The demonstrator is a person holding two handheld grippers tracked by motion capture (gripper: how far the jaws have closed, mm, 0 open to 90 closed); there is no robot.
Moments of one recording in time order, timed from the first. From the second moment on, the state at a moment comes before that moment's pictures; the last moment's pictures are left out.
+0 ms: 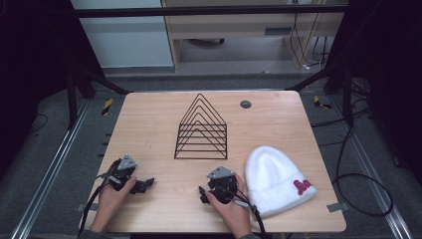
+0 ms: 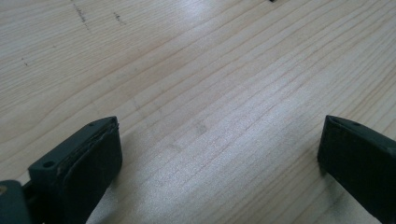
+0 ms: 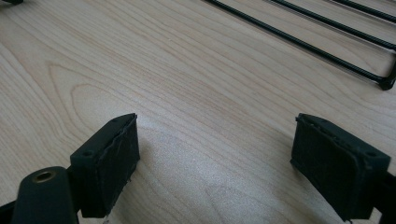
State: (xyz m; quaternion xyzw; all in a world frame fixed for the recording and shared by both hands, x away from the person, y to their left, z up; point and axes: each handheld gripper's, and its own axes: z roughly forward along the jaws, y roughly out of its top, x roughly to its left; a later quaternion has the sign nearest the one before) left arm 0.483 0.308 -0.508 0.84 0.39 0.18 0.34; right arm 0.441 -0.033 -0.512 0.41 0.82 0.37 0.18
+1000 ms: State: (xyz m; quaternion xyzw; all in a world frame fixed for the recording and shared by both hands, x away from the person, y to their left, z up) left arm 0.483 0.308 -0.508 0.84 0.39 0.18 0.34; right arm 0.455 -0.163 -0.414 0.40 0.83 0.31 0.25
